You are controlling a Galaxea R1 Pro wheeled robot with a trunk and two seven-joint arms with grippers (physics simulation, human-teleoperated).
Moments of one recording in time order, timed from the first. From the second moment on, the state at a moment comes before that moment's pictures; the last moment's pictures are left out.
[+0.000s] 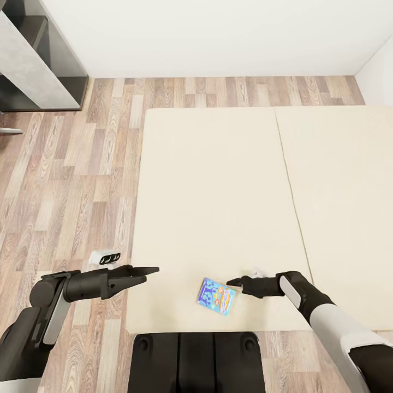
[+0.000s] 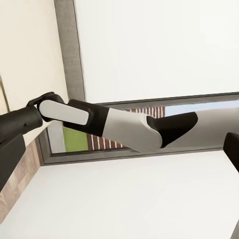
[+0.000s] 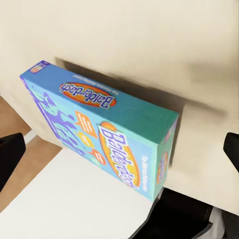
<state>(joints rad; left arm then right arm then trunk) -0.45 0.17 0.11 -1.52 0.29 1.00 -1.57 -0.86 -0.15 0.18 -0.40 -0.43 0.75 0.66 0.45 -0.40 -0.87</state>
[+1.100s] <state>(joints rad) -0.45 0.17 0.12 -1.52 0.29 1.00 -1.57 -0.86 -0.11 0.19 -0.39 -0.43 0.74 0.65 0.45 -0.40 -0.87</state>
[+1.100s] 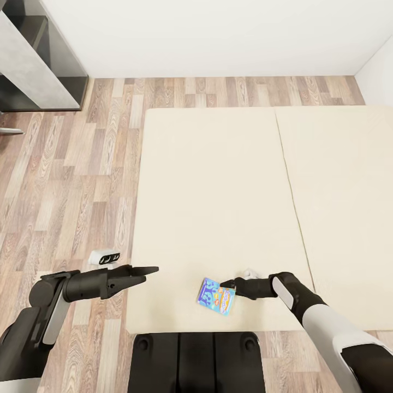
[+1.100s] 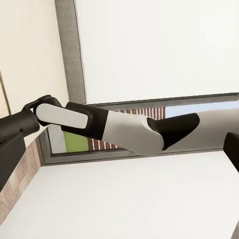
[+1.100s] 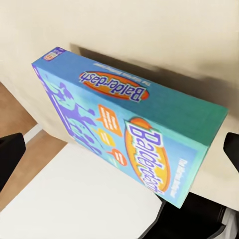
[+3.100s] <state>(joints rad) -0.45 0.17 0.11 -1.51 0.29 1.00 -1.57 -0.86 0.02 0.23 -0.46 -0.43 0.72 0.65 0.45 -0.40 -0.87</state>
